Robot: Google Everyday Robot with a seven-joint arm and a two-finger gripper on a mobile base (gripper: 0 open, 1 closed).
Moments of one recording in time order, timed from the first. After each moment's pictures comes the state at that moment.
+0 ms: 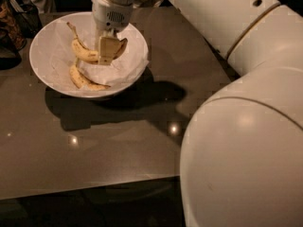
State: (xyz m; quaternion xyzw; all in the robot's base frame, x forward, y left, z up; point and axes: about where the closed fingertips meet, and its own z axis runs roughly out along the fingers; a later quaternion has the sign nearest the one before) arm 0.607 0.113 0.933 -0.78 0.60 0.09 0.16
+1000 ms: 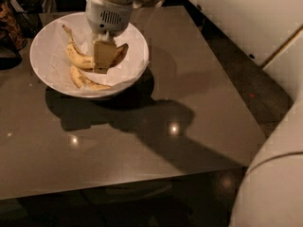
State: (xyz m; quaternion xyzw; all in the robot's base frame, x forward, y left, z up) arm 0.541 0.107 0.955 -0.76 0.63 0.10 0.15
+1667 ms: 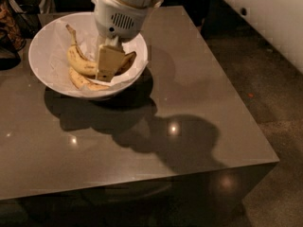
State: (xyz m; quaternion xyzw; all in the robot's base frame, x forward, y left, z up) arm 0.495 0.095 0.970 -0.74 0.63 0.13 0.17
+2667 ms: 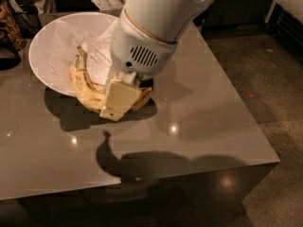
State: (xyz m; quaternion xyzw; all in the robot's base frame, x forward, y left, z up) arm 0.397 0.063 0.970 -0.69 0.68 0.18 0.17
